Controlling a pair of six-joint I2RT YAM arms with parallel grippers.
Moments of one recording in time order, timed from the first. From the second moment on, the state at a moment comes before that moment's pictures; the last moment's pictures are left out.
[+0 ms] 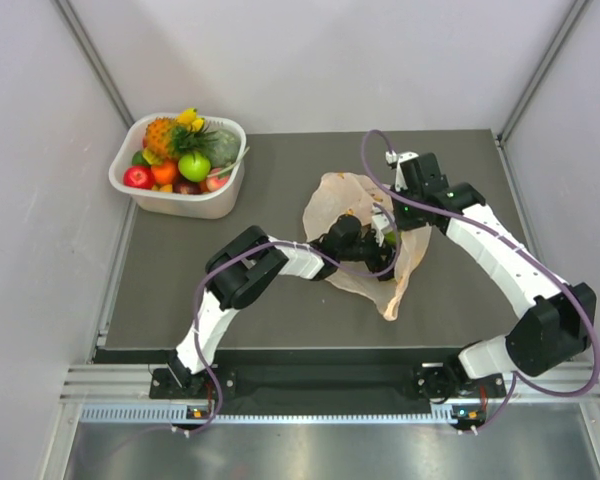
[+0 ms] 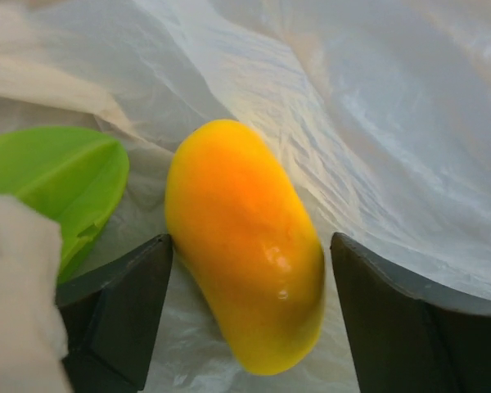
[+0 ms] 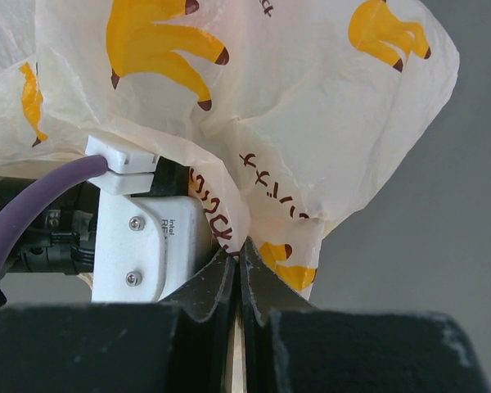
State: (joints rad) left arm -0.88 2.24 1.29 0.68 0.53 -0.21; right arm 0.44 1.40 1.29 -0.79 0.09 0.10
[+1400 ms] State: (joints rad) left arm -0.86 1.45 0.96 0.07 0.29 -0.30; right arm 0.45 1.36 1.27 -0.74 0.02 0.21
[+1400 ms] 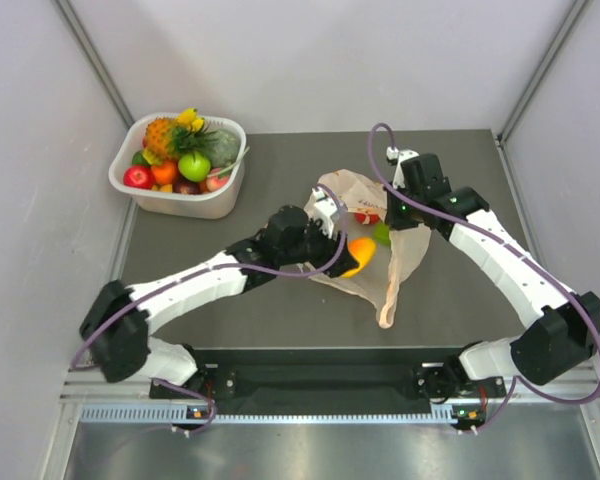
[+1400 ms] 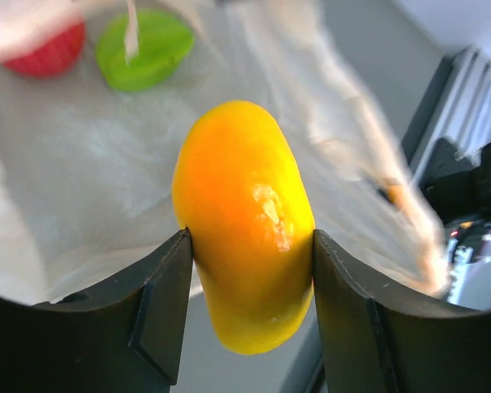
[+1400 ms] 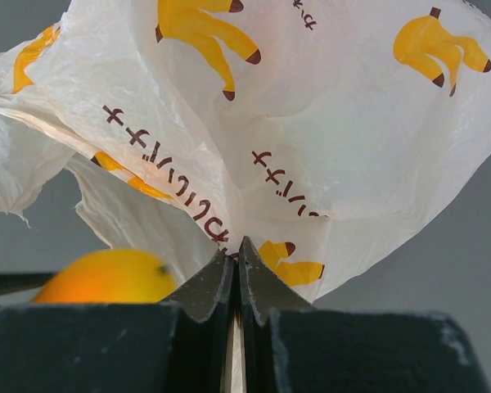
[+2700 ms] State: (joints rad) left arm -0.08 1.20 1.00 -0.04 -0.39 -0.80; right arm 0.44 1.38 1.28 -0.68 -0.04 0.20
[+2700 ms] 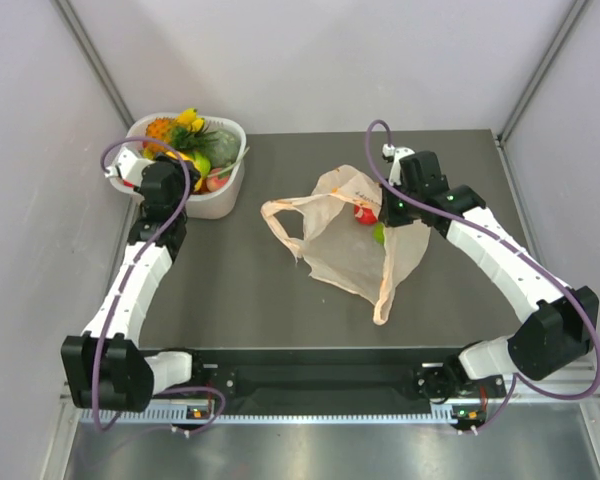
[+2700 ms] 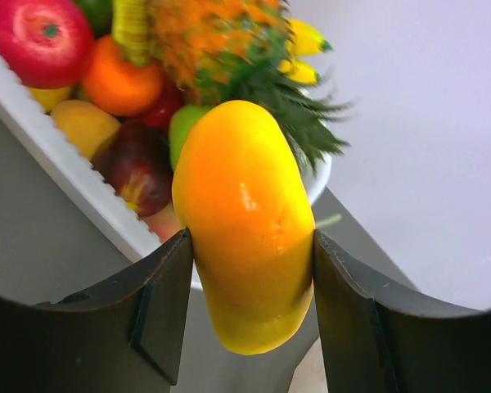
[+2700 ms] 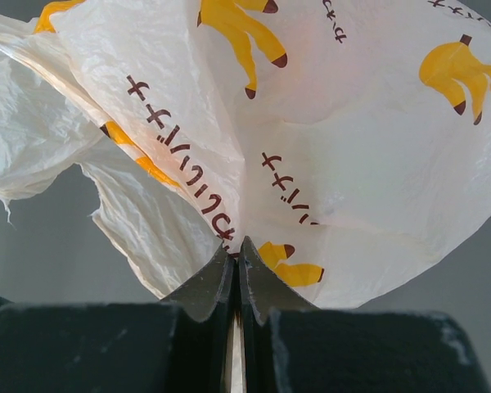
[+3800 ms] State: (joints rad) left arm 0.24 1.59 1.00 0.39 0.09 -1.22; right arm 0.44 1.36 1.22 -0.66 -0.07 0.20
